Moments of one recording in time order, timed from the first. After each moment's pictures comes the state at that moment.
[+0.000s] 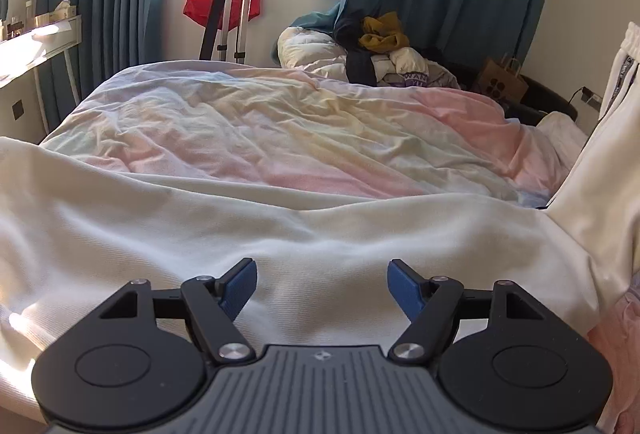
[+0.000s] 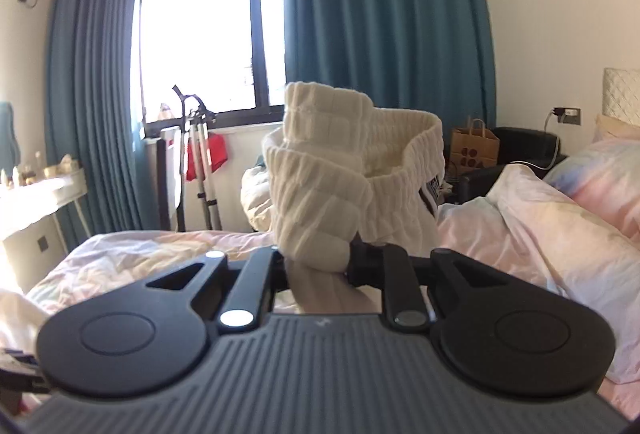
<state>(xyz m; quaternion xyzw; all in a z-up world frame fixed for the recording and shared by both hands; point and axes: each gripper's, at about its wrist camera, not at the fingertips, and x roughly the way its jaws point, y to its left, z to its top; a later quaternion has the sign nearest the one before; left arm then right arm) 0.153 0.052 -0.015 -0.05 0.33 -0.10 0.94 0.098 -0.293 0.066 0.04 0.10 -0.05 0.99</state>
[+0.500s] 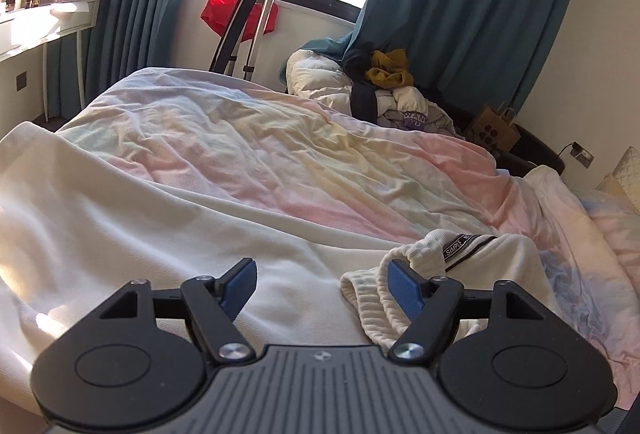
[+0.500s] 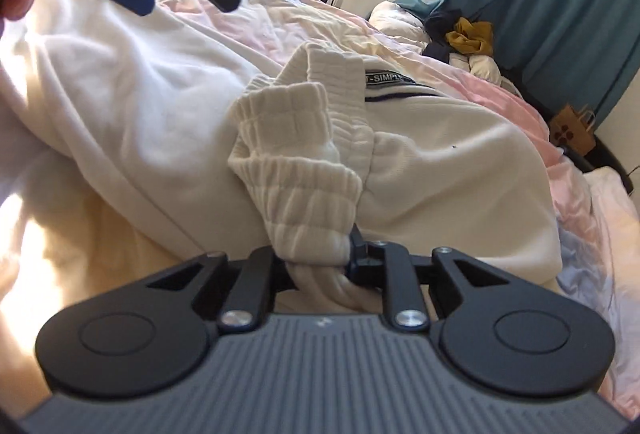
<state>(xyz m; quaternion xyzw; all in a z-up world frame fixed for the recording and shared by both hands) 0.148 0.092 0.000 -0.13 0.31 -0.12 0.93 0.112 -0.106 -0.080 -0.23 0.32 0.06 0.92</state>
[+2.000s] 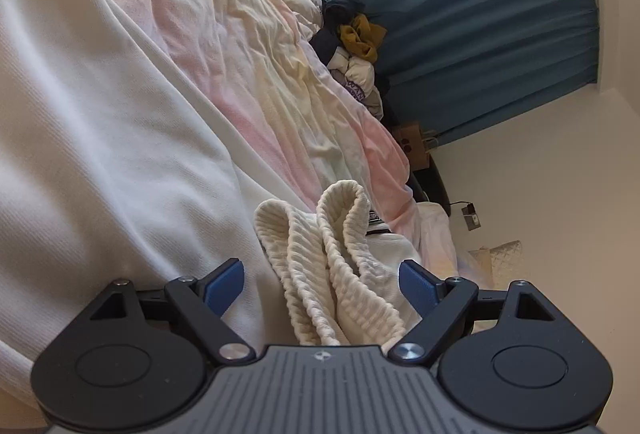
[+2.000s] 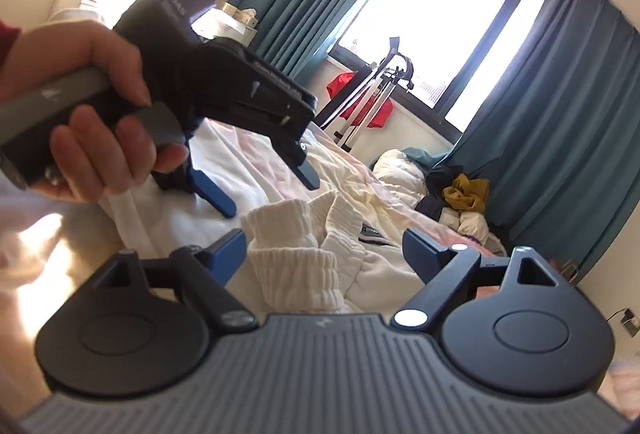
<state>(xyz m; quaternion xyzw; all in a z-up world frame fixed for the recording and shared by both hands) 0.220 0.108 -0.081 -0.40 0.39 -0.23 0.80 0.055 -0.117 -0.039 -0.29 0.12 0.14 0.94</state>
